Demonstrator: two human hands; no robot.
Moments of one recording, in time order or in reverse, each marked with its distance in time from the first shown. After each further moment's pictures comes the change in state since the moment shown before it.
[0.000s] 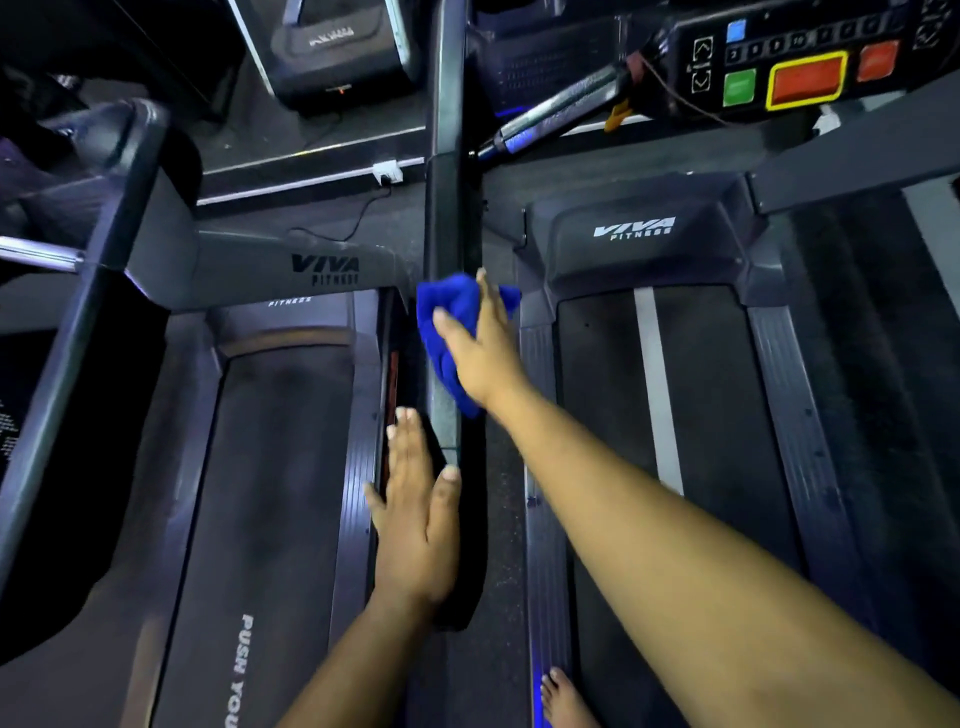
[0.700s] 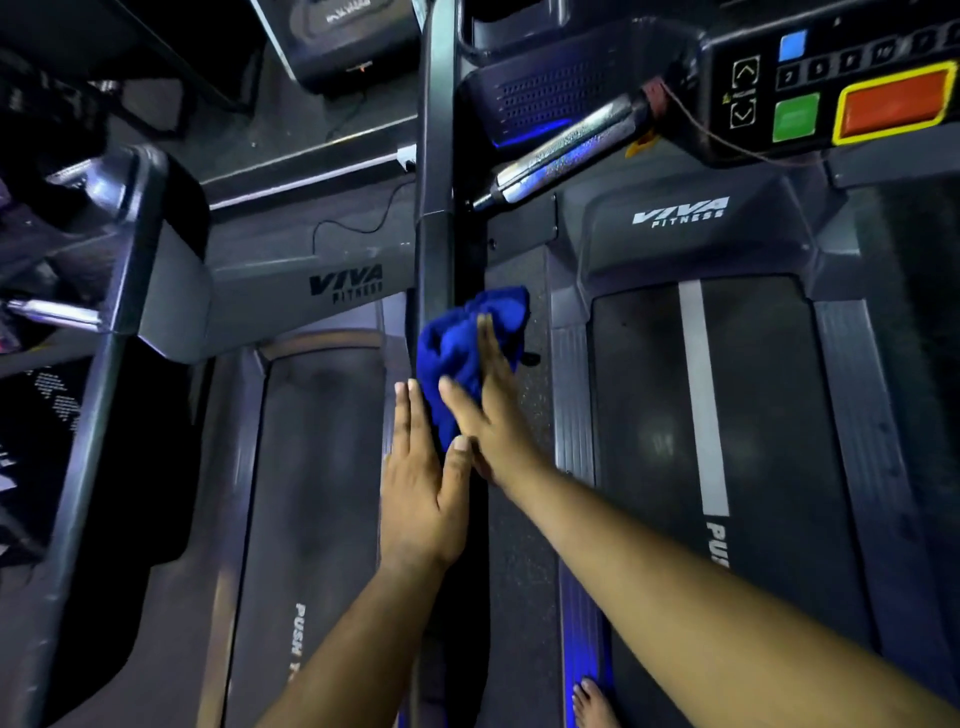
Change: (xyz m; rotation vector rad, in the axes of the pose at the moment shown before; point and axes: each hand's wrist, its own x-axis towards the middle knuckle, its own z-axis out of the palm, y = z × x) left_hand 0.126 0.051 0.008 0.211 0.052 0.048; right_hand 0.044 0.015 -0.014 0.091 -0.096 -0.182
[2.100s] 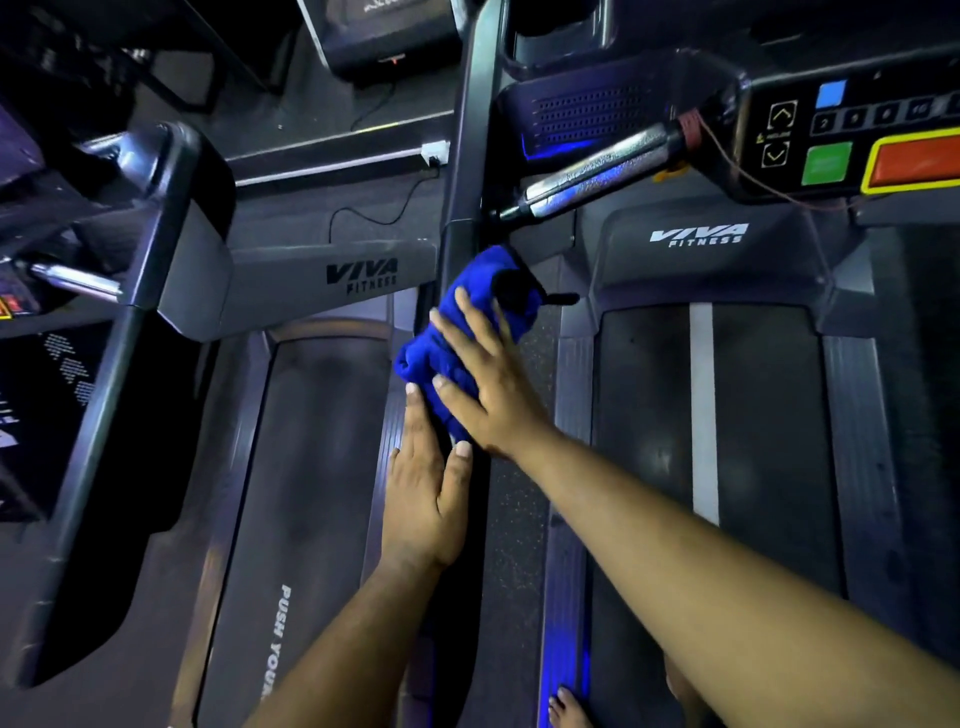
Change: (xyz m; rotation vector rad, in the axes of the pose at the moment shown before) left_hand 0.000 0.003 -0.001 -0.104 0.042 -0.023; right_hand 0.036 0.001 -0.022 -0.356 -0.128 -0.450
